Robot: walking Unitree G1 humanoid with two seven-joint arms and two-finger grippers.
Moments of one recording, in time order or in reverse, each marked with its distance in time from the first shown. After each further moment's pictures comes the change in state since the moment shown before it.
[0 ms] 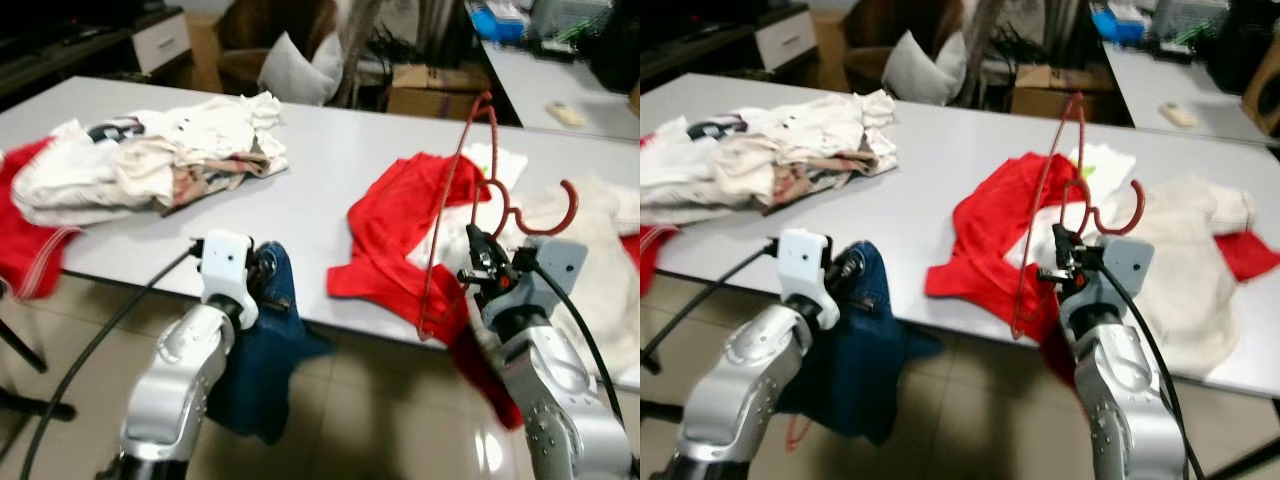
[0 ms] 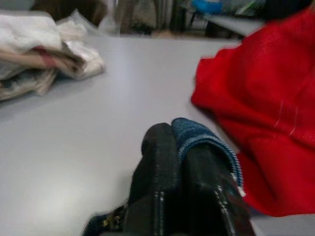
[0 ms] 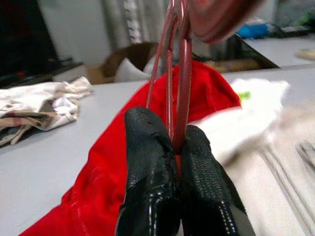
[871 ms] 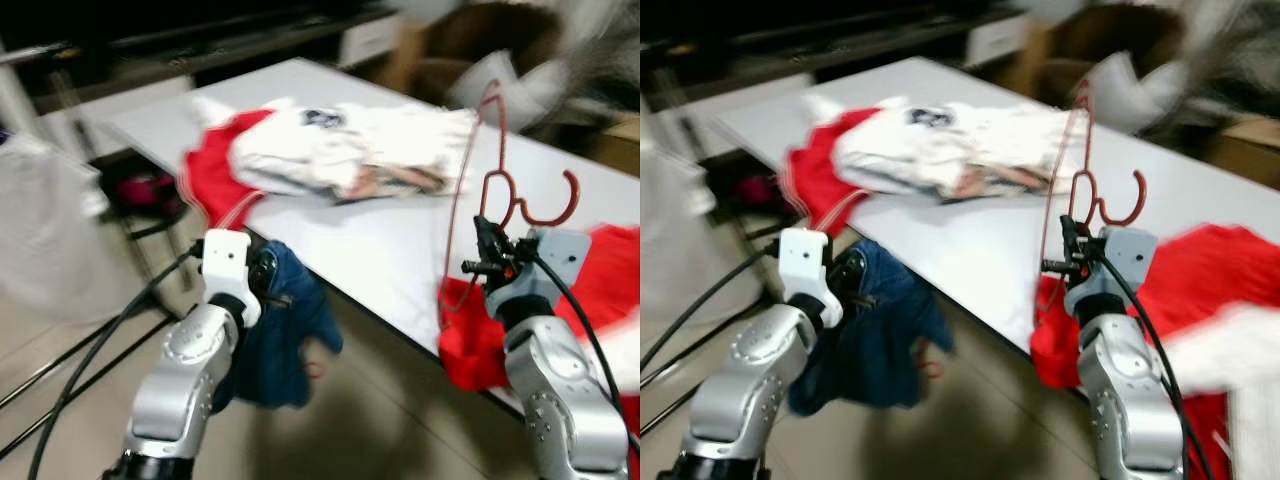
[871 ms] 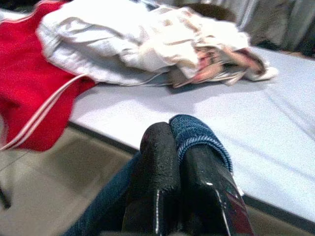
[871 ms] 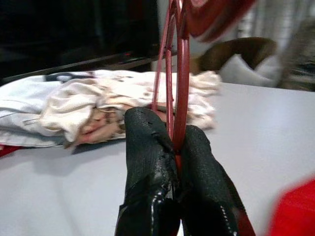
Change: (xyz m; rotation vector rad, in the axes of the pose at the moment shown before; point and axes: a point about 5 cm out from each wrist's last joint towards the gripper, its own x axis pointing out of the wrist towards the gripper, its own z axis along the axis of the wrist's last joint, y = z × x) left arm 0.001 0.000 -0.001 -0.032 0.014 0.044; right arm 0.004 -0.009 -0.010 -0.025 0.020 -0.063
